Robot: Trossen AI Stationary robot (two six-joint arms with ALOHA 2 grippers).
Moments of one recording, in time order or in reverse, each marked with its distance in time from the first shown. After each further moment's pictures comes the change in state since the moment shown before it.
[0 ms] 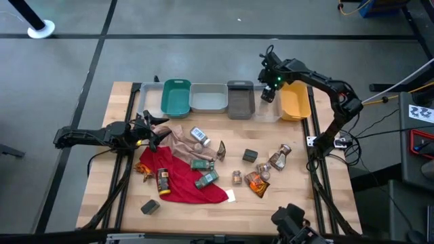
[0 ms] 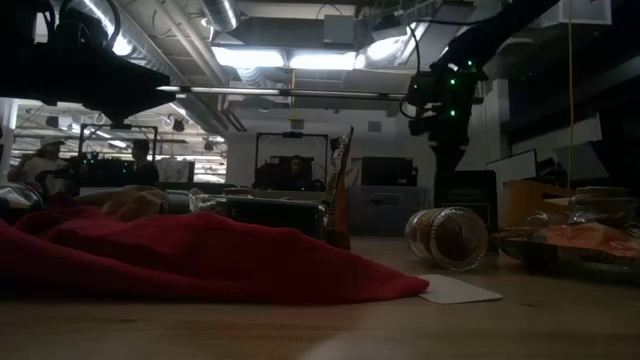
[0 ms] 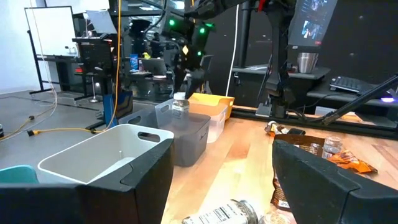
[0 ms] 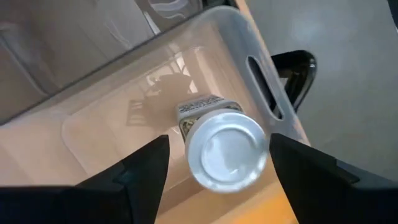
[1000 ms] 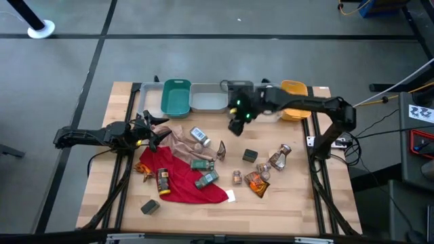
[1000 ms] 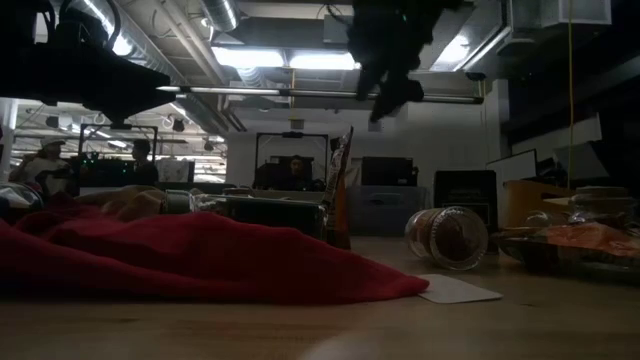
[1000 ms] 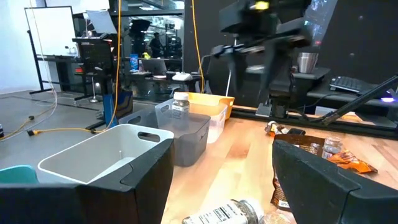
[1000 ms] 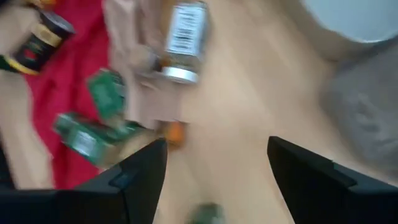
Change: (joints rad) left arm 0.000 0.000 0.000 0.000 0.000 0.000; right arm 0.664 -0.007 0.178 0.043 -0.183 0.788
